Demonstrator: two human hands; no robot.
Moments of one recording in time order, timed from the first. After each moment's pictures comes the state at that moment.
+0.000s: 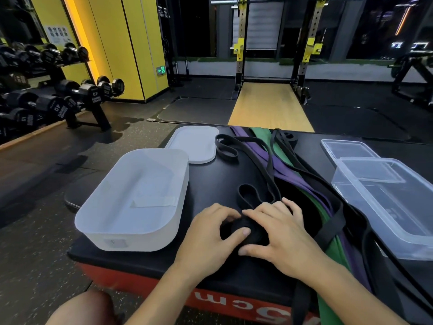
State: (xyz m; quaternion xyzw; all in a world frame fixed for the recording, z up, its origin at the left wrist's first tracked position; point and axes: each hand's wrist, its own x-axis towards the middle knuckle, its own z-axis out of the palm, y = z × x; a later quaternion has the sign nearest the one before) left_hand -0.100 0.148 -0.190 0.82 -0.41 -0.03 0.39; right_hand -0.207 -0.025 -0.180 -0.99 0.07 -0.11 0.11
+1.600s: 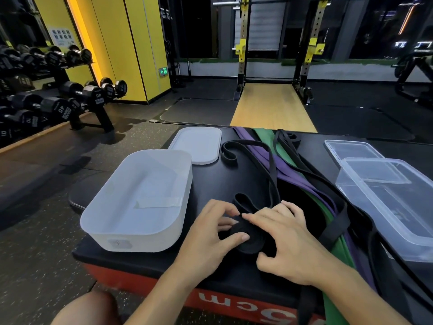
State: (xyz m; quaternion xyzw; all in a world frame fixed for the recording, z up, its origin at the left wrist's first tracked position) left_hand -0.100 0.157 -0.187 0.76 -0.40 -0.10 0.51; right_hand -0.215 -0.023 -0.177 -0.98 0.02 -0.11 0.16
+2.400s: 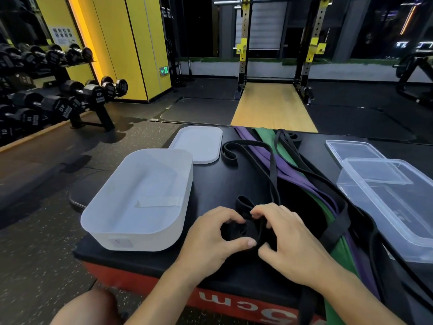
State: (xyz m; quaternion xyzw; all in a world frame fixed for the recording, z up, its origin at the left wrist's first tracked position) left_hand -0.095 0.154 -0.191 0.80 -0.40 -0.07 0.44; right_hand -0.219 -0.018 -0.172 -0.97 0.06 -0.11 0.22
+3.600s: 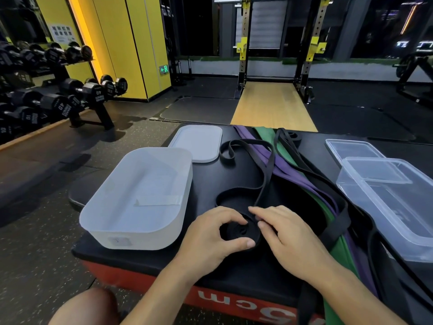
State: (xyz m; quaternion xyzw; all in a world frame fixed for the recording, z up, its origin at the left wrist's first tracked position) left_hand -0.094 0.155 -0.190 0.79 -0.42 -0.08 0.44; right_hand -0.212 -0.025 -0.184 -0.96 0.10 -0.16 0.23
